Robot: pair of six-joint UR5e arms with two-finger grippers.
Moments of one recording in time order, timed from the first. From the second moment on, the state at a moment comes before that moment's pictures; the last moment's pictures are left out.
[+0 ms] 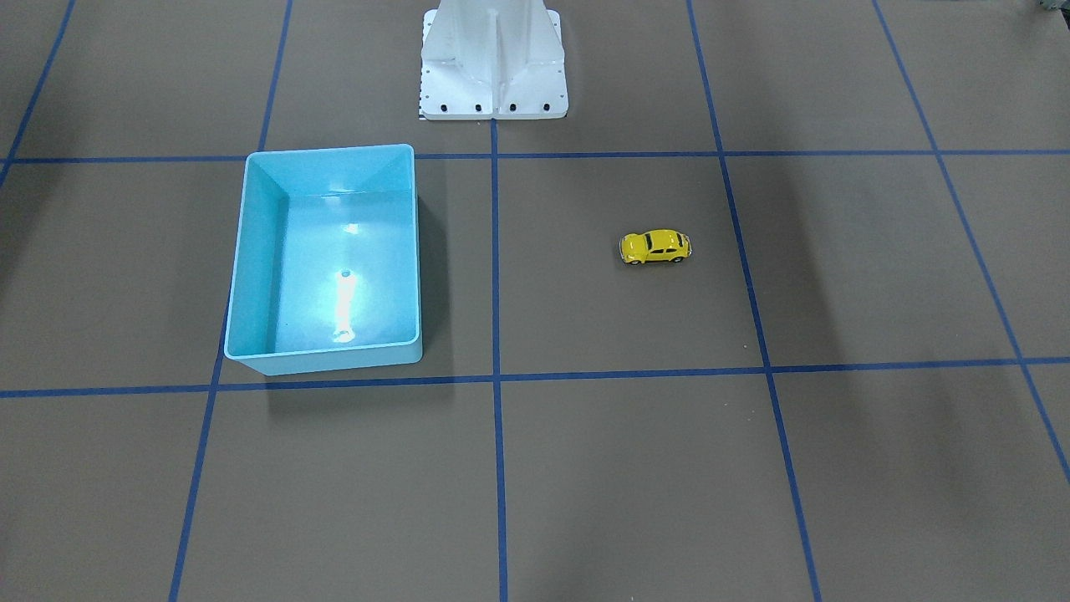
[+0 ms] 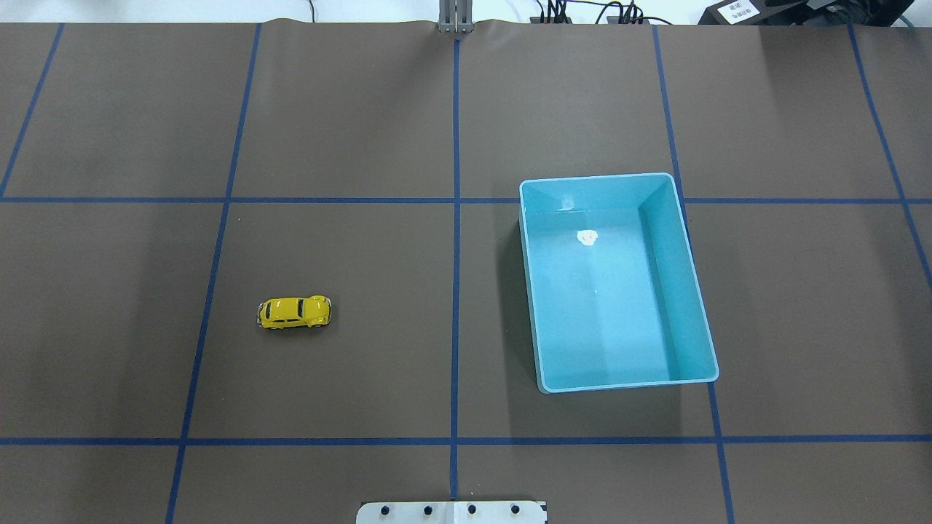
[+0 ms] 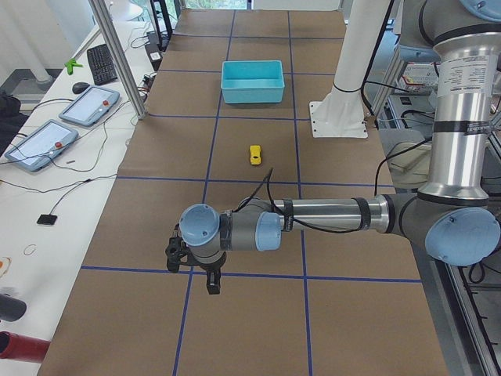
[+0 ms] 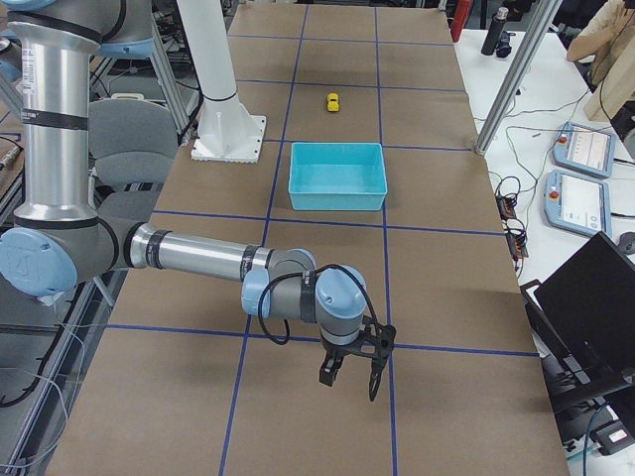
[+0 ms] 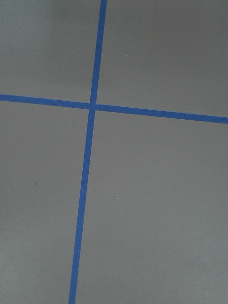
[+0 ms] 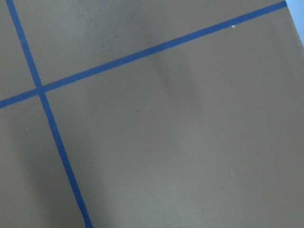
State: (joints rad) left arm -1.62 -1.57 -1.54 -1.58 -2.41 -0.05; right arm 1.66 -1.65 1.57 -1.50 2.30 0.29
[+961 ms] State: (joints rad) left arm -1.62 -1.59 -1.54 -1.57 -2.41 -0.06; right arm 1.56 -1.65 1.65 -1.51 2.33 0.42
